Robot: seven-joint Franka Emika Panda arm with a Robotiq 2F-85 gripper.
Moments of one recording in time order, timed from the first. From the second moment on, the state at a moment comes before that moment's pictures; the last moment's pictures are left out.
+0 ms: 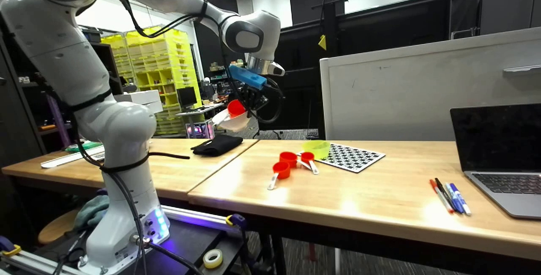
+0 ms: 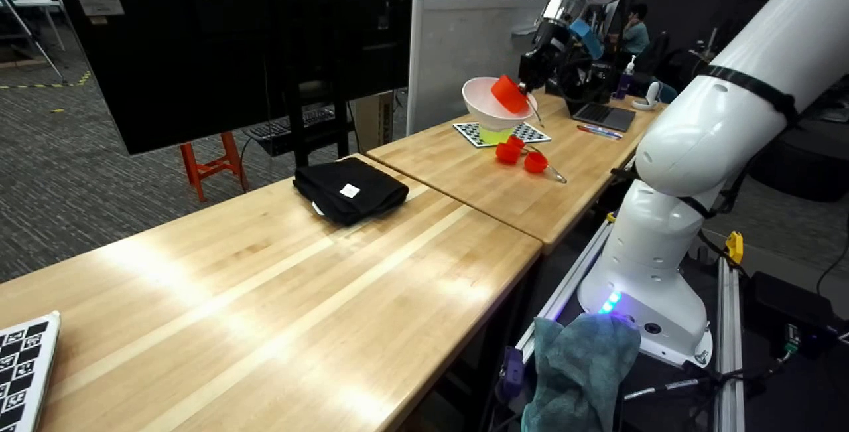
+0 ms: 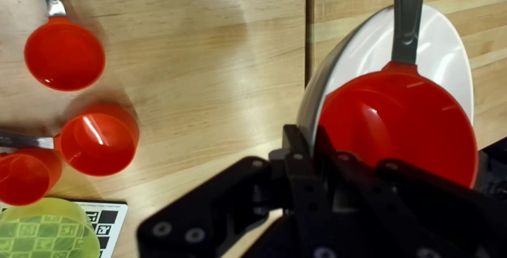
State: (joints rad) arm -0.11 -0.34 -0.61 -2.36 0.23 1.91 -0.63
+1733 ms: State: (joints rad) arm -0.44 0.17 -0.44 -2.28 0.47 2.04 -0.86
